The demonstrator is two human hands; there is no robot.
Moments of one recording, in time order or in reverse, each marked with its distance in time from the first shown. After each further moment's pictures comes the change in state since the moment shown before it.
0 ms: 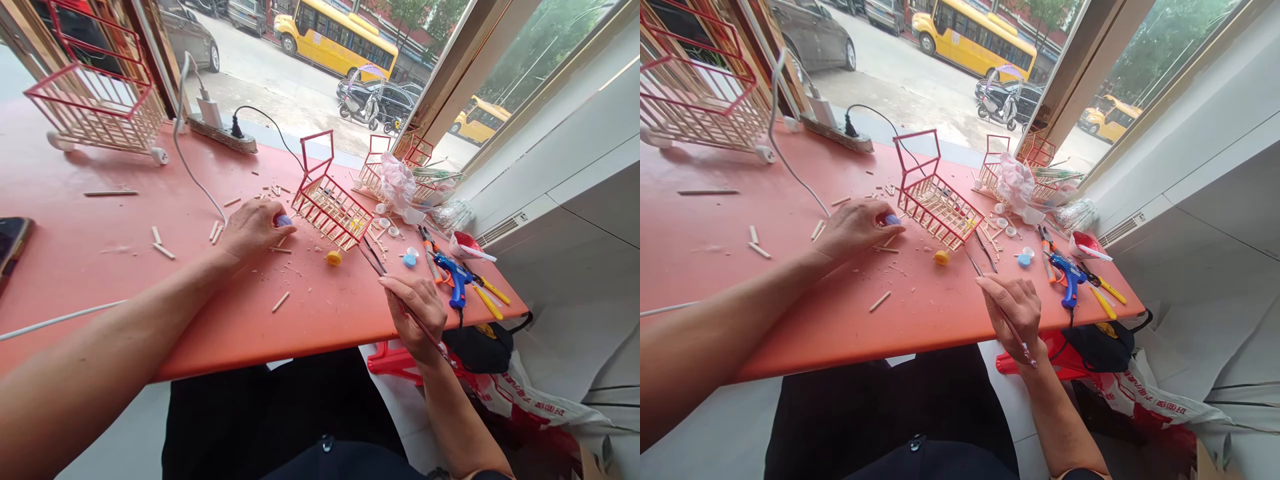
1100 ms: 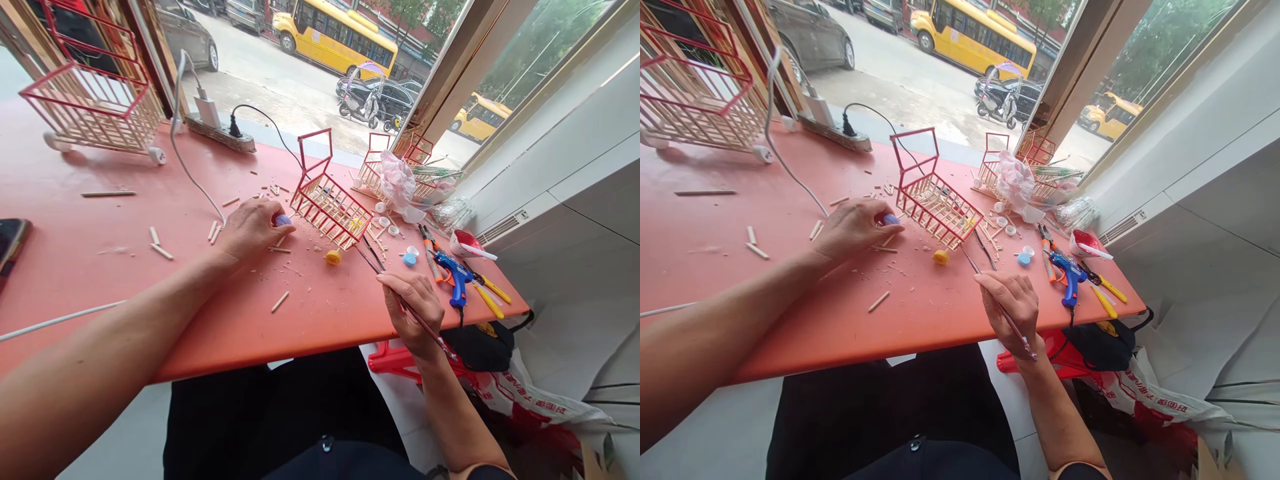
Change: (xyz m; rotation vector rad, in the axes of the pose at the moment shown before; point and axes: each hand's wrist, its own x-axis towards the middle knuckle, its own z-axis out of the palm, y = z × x) left_hand -0.002 0.005 -0.005 -0.025 -0.018 -0.014; right_hand 0.003 0.000 0.005 0.016 0.013 -0.004
